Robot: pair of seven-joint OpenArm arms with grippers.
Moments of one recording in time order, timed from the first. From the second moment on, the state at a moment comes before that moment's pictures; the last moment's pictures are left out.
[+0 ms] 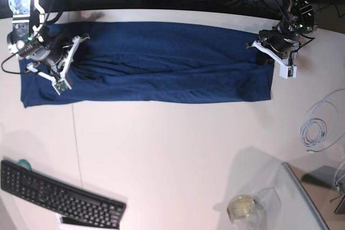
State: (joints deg) left arm 15.2 -10.5 -24.1 74.6 -16.0 -25.7 29.9; right arm -15.0 10.4 8.0 93.0 1.3 30.0 -49.6
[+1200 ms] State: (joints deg) left arm 17.4 -10.2 -24.2 85.2 -14.8 -25.1 32.1; right arm -8.3 0.8 6.4 92.1 -7.3 30.5 -56.2
